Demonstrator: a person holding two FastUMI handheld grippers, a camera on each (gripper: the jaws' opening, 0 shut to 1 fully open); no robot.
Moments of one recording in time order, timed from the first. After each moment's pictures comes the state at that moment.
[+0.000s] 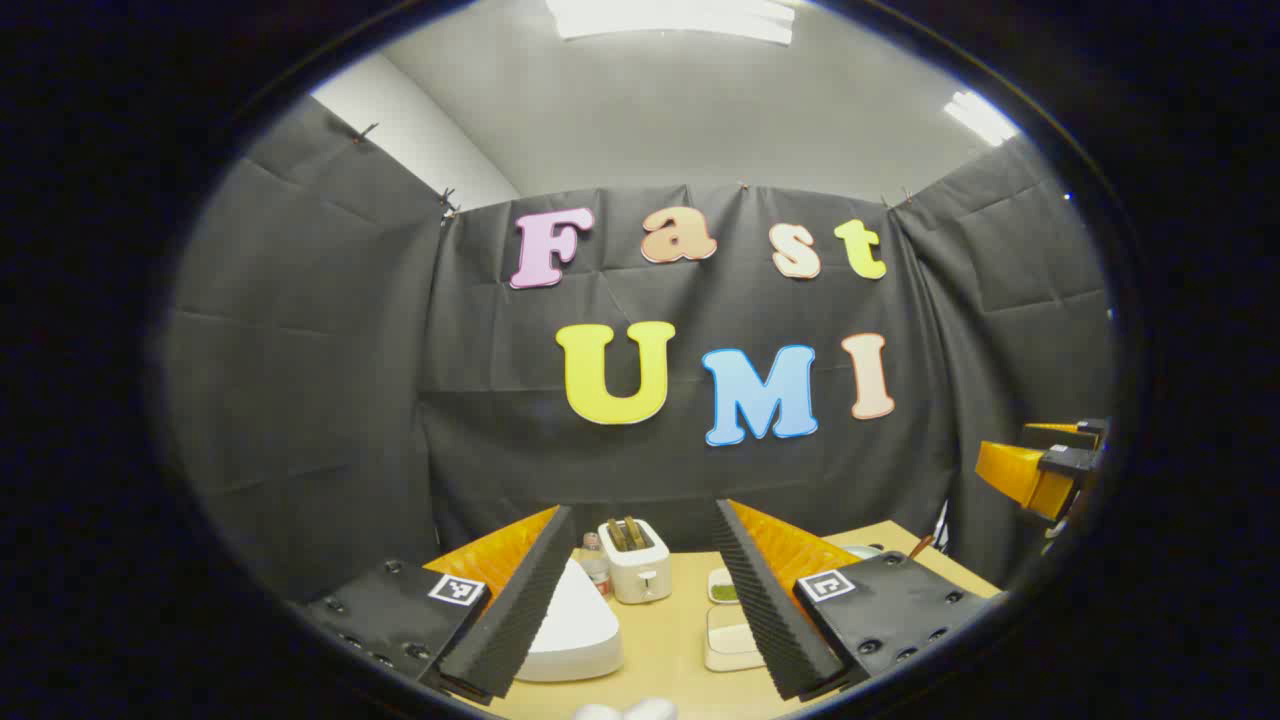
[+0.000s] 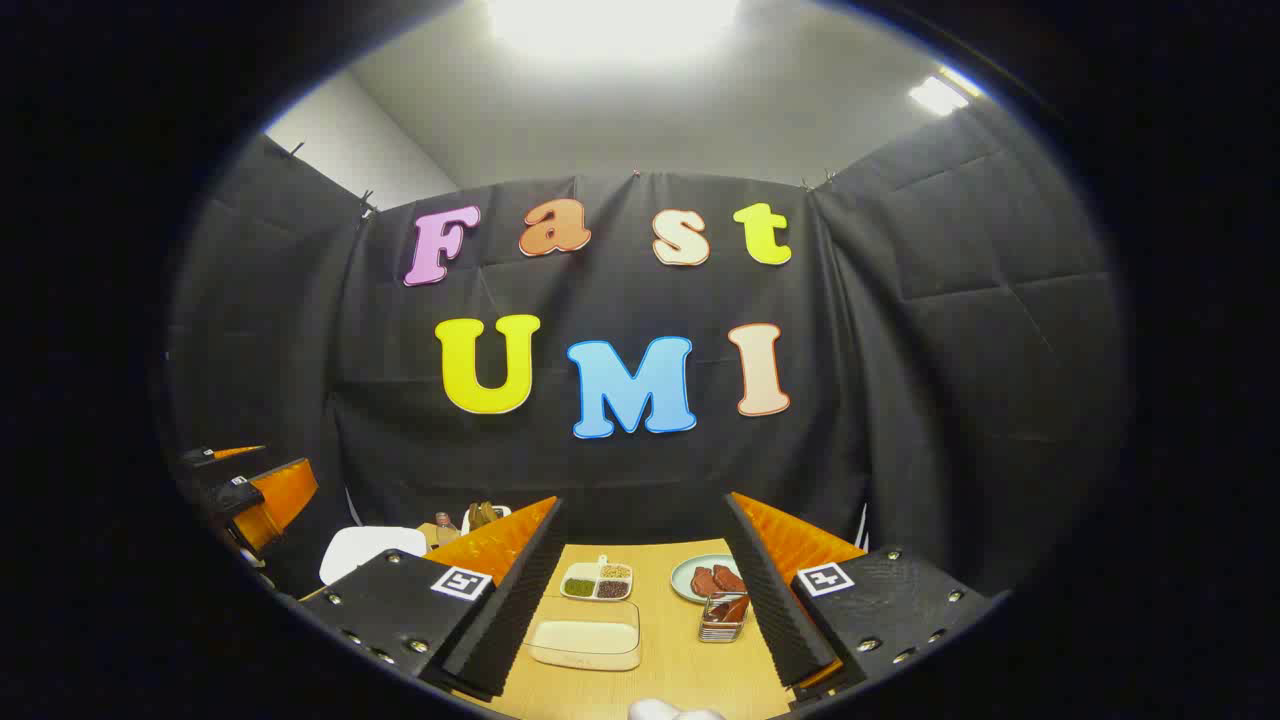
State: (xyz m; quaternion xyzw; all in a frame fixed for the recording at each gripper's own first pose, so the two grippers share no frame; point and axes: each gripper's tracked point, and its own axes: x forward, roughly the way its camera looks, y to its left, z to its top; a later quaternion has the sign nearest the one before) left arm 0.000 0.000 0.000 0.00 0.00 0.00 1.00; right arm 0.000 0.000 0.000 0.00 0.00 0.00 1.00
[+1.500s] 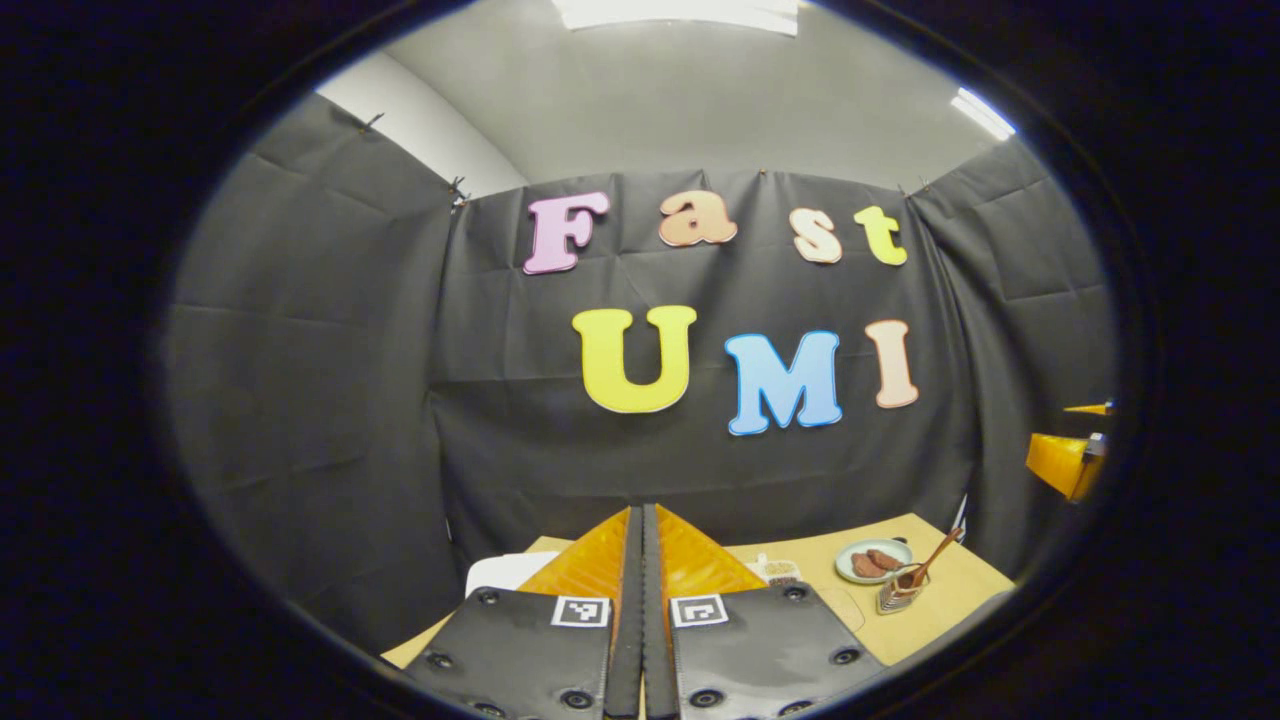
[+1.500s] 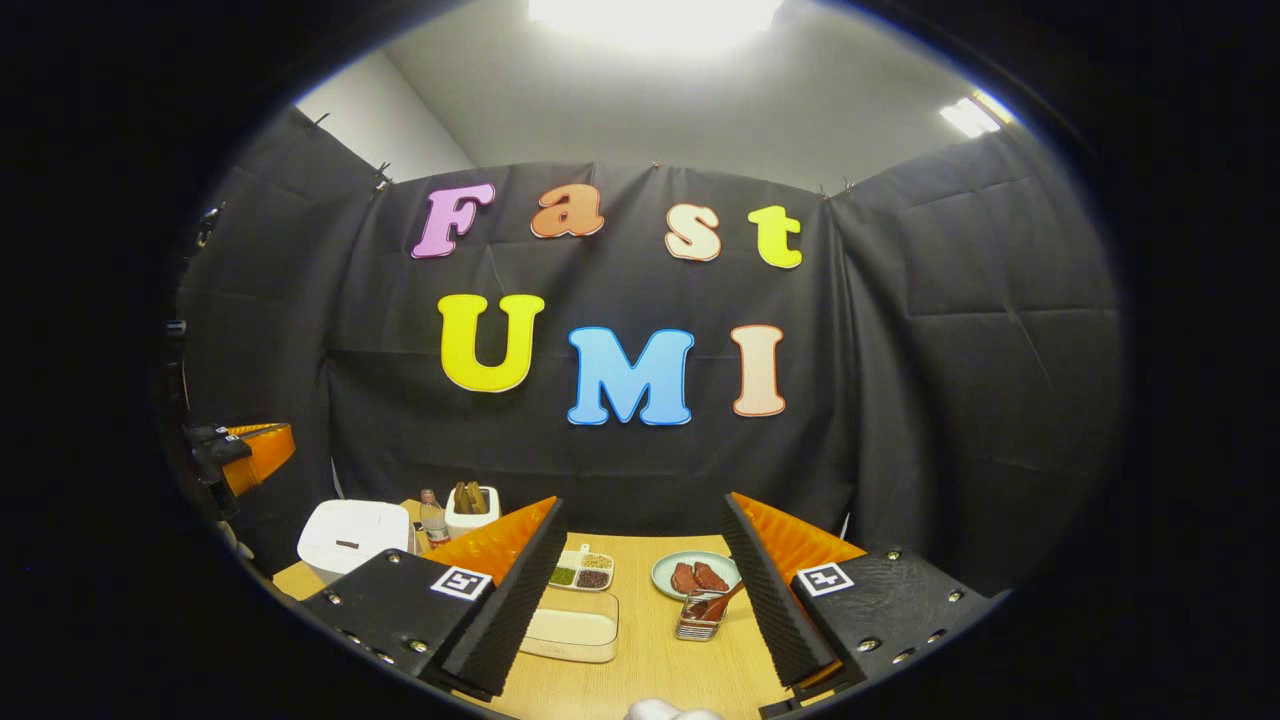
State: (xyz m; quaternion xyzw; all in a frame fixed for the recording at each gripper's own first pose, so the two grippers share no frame) left arm 0.046 0.039 -0.030 0.00 0.02 0.03 1.00; right arm -0.001 0.003 -0.006 -0.04 0.02 -0.01 1.00
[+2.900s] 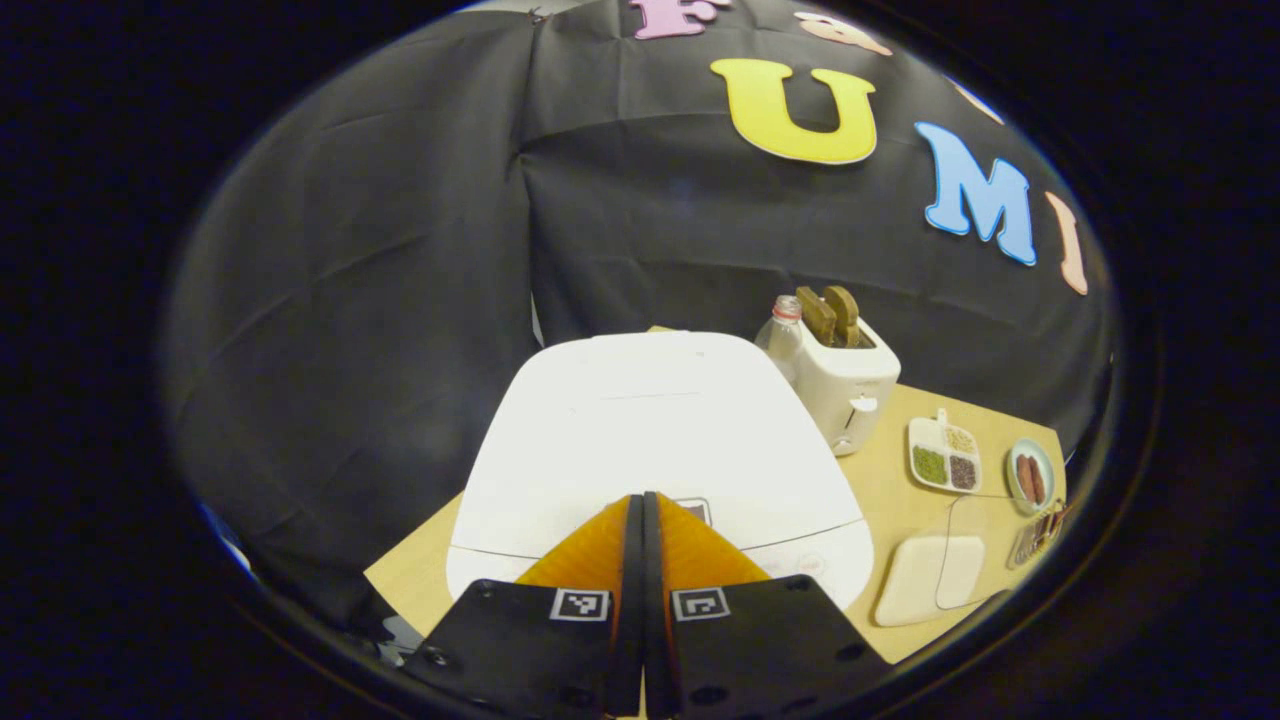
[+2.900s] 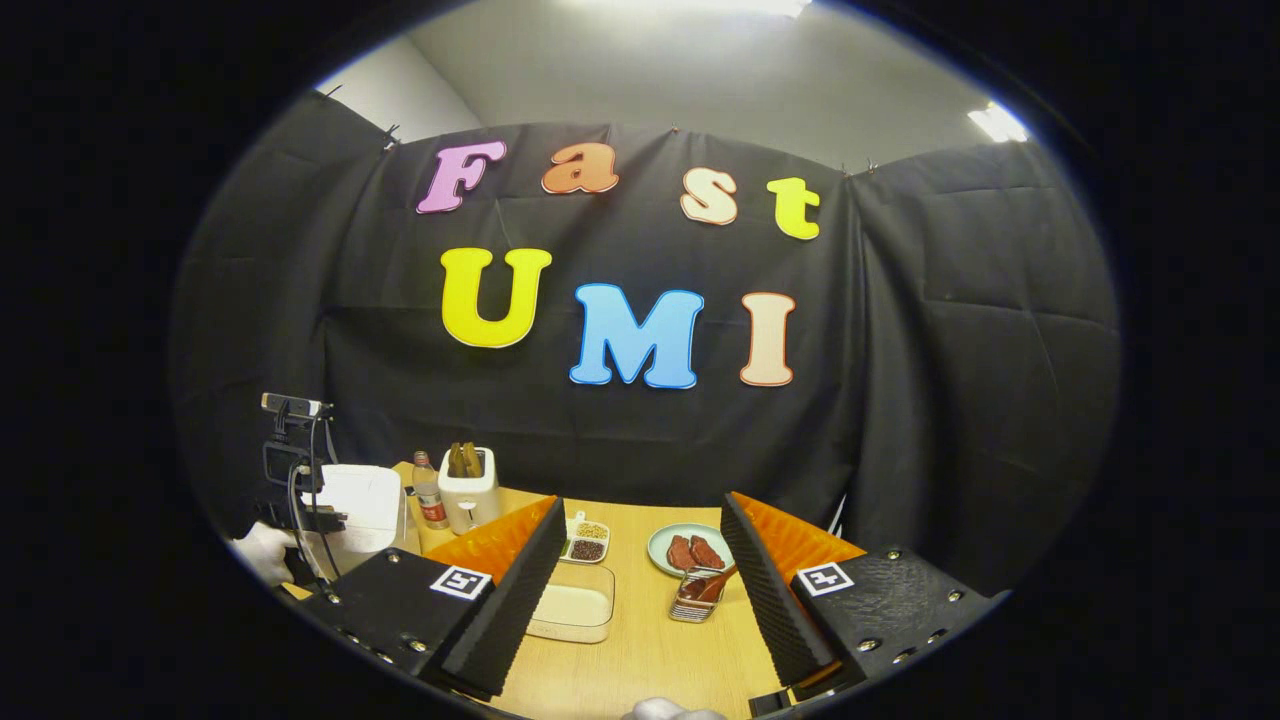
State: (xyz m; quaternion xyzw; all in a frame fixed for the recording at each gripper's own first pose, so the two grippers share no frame) left arm 0.160 0.177 -0.333 -0.05 0.33 0.19 0.92; right arm 0.017 0.015 -0.035 -0.06 0.08 0.00 0.99
